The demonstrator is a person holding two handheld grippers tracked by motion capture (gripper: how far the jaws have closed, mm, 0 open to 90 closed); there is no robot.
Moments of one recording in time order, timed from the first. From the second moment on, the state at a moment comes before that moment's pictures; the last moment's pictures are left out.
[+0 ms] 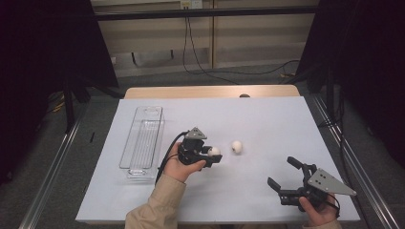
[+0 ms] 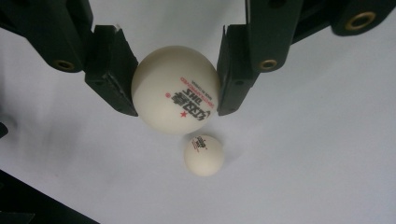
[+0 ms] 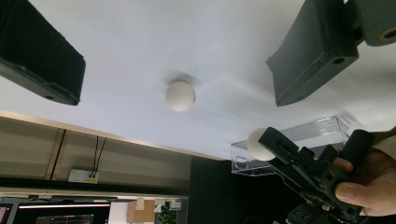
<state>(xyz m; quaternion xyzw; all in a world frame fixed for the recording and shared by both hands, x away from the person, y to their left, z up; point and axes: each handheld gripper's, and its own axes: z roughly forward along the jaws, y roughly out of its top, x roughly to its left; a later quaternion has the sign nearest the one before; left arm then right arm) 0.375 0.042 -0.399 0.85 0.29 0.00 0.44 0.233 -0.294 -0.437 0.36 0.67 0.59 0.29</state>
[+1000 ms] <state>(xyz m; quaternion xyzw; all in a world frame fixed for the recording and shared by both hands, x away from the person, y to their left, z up) 0.381 0.059 -0.393 0.84 0.31 0.01 0.44 0.233 -0.294 -0.437 0.36 0.67 0.59 0.29</state>
